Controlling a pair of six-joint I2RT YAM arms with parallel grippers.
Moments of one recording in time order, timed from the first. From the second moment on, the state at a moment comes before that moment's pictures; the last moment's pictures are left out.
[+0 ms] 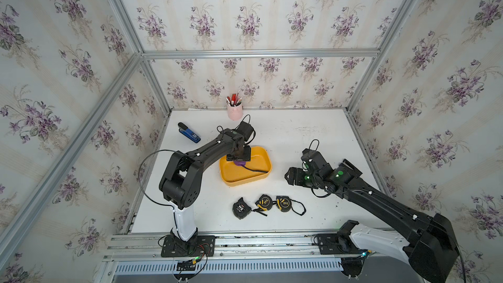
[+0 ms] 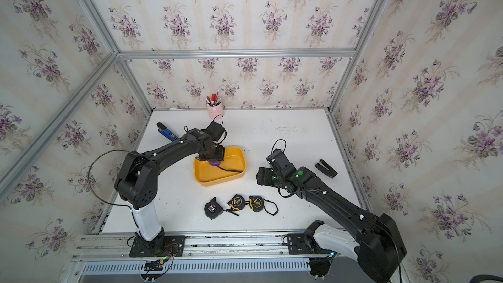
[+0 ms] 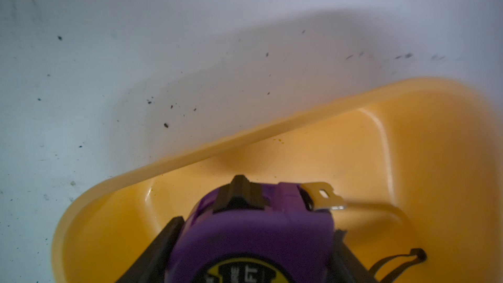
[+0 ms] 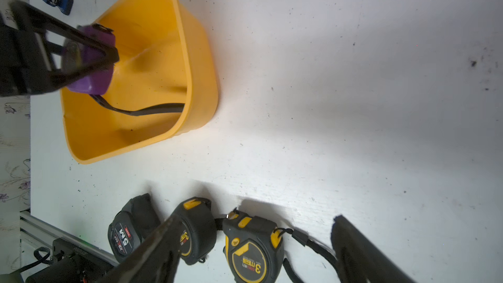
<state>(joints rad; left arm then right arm) -0.52 1.85 1.47 -0.86 -0.09 -0.51 0.67 1.12 0.77 -0.61 -0.04 0.72</state>
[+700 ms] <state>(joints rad) -0.52 1.71 1.61 -0.78 0.32 -1.07 0.68 1.20 0.82 -0.02 -0.15 0.69</state>
